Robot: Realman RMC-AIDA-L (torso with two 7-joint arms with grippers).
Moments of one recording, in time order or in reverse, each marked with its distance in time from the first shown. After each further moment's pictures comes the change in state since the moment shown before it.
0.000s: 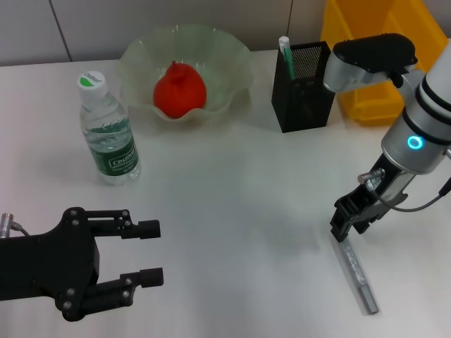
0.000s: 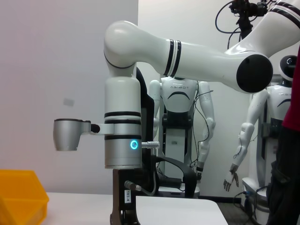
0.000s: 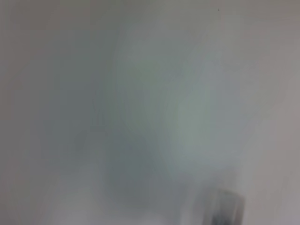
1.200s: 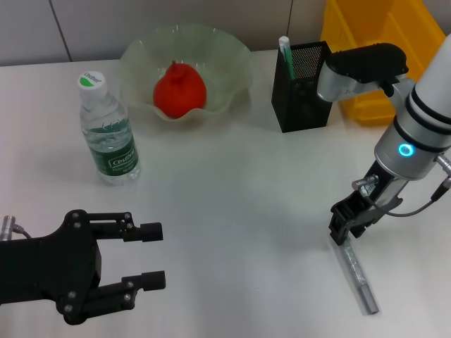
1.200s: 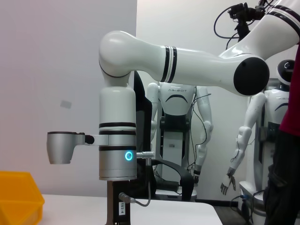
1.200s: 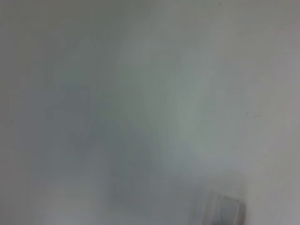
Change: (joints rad) left arm 0.003 -0.006 0.000 0.000 0.000 0.008 -0.006; right arm 0.013 0.000 -0.030 0.071 0.000 0.060 0.000
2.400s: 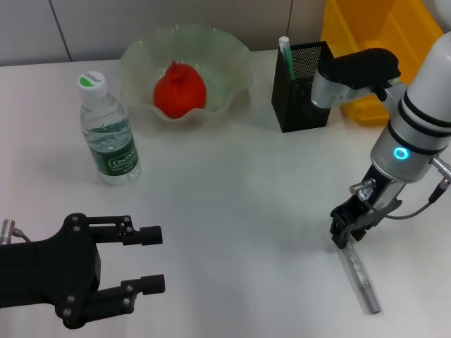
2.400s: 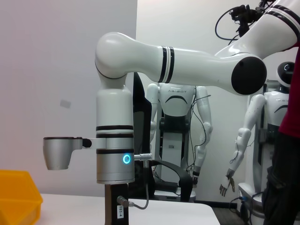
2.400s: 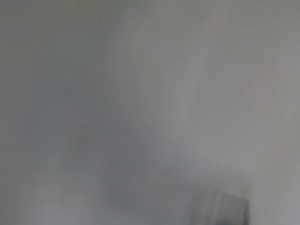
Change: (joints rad) left arm 0.007 -0.002 0.002 0.000 0.000 0.005 -0.003; right arm 0.024 -0.001 -0.028 0.044 -0.009 0.012 0.000
